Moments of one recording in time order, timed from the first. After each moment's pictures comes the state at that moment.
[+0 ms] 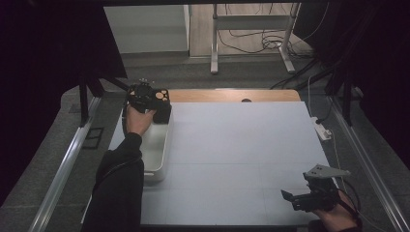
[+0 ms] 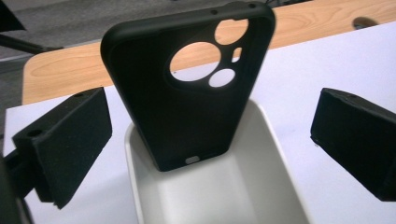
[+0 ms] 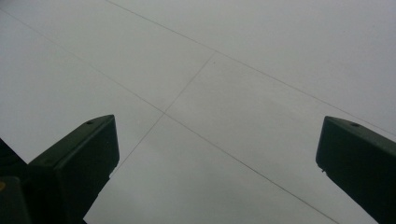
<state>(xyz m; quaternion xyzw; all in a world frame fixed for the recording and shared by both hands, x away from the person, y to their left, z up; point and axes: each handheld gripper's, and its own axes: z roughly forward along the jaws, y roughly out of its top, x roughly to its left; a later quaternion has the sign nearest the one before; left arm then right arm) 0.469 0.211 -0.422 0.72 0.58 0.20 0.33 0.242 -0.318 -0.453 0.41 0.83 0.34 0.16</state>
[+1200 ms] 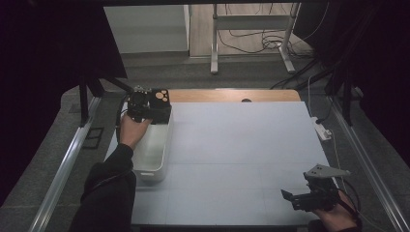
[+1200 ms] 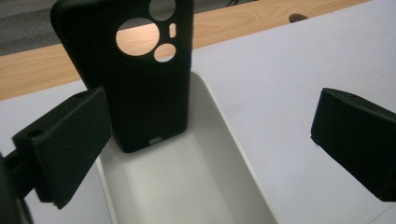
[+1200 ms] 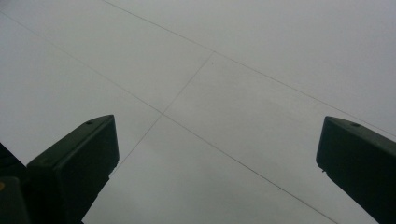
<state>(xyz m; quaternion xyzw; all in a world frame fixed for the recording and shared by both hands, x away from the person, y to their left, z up) 0.426 0.212 -0.414 0.74 0.53 0.17 0.38 0.242 -0.318 -0.453 0.42 0.83 0.34 0.16</state>
